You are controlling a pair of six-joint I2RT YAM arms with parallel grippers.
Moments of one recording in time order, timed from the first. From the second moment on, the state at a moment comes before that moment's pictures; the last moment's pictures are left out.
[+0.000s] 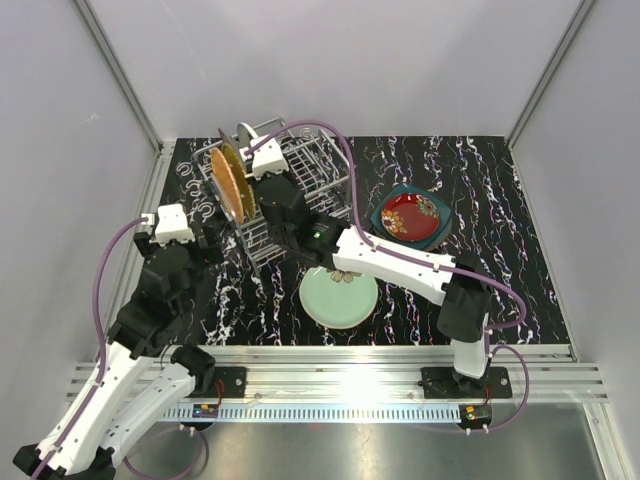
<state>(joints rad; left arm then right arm) -0.50 0.54 0.76 -0.49 -0.69 -0.15 1.12 1.91 1.80 0.11 0.91 -0.13</state>
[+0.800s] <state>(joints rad) -0.50 0.54 0.76 -0.49 -0.68 -0.15 1.12 1.76 1.77 0.01 0.76 0.00</state>
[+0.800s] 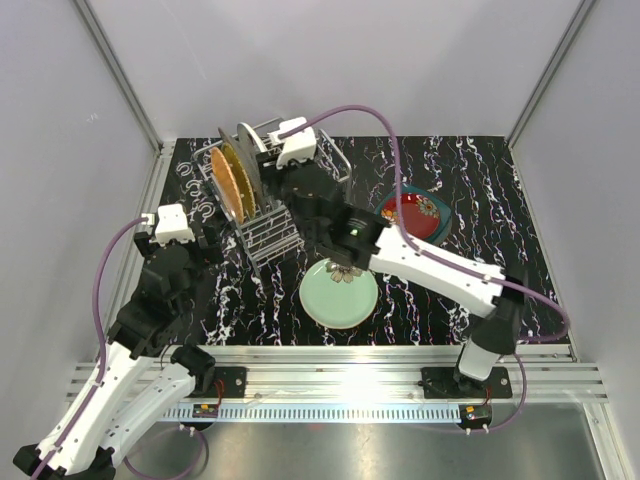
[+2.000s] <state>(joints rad) -0.50 0.51 0.76 -0.48 -0.68 -0.14 0.65 0.67 0.18 -0.15 0.06 1.02</state>
